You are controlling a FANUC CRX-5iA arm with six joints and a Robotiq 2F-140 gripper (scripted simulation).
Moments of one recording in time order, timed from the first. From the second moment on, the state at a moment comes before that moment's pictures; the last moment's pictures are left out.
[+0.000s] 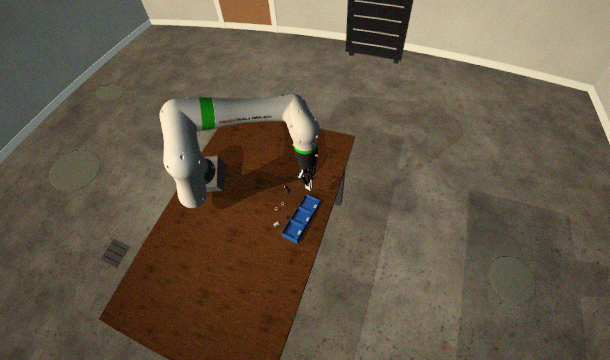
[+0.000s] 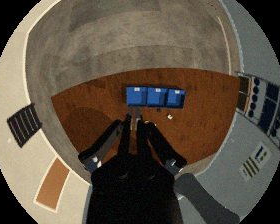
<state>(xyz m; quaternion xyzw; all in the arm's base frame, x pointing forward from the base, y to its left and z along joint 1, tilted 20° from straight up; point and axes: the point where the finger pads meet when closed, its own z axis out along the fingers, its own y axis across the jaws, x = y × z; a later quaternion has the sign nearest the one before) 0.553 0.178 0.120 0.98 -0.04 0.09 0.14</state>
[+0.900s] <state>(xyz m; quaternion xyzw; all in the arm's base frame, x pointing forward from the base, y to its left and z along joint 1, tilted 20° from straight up) 0.514 0.080 0.080 0.98 -0.03 0.09 0.15</state>
